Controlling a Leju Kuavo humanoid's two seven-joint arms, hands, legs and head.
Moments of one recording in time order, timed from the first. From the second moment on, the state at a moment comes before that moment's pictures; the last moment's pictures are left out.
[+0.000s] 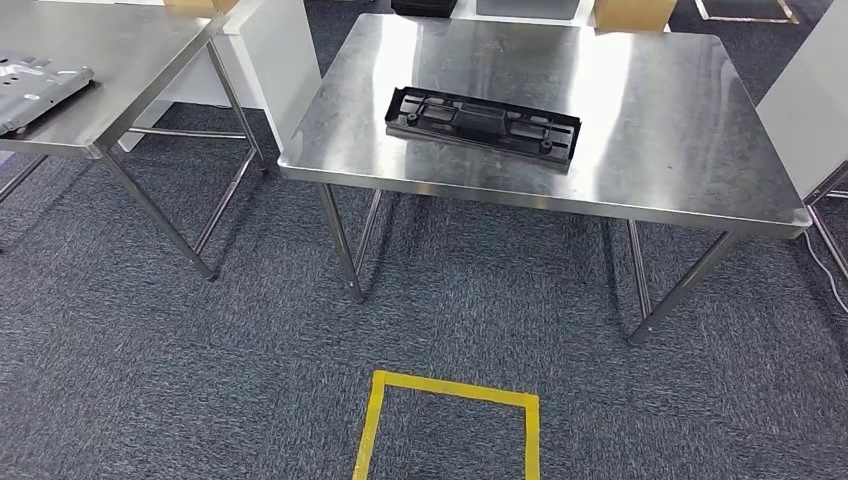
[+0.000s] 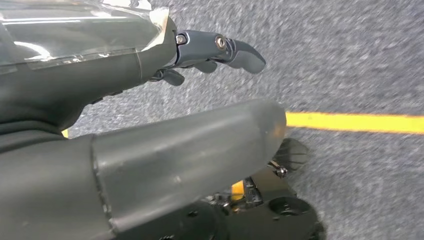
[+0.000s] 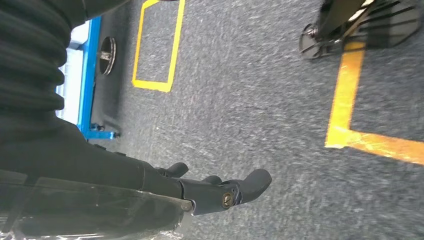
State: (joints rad) left arm -0.06 -0.10 0.55 -0.21 -0.44 0.35 -0.41; right arm -0.07 0.10 -1.06 -0.22 1.36 -0.42 0.05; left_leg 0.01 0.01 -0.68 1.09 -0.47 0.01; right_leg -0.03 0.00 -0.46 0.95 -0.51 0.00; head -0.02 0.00
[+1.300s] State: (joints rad) left arm -0.07 -0.10 0.55 -0.21 -0.44 0.35 -0.41; right arm -0.07 0.10 -1.06 -0.21 1.37 -0.43 0.05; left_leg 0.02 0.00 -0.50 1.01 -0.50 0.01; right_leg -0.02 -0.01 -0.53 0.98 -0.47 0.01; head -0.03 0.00
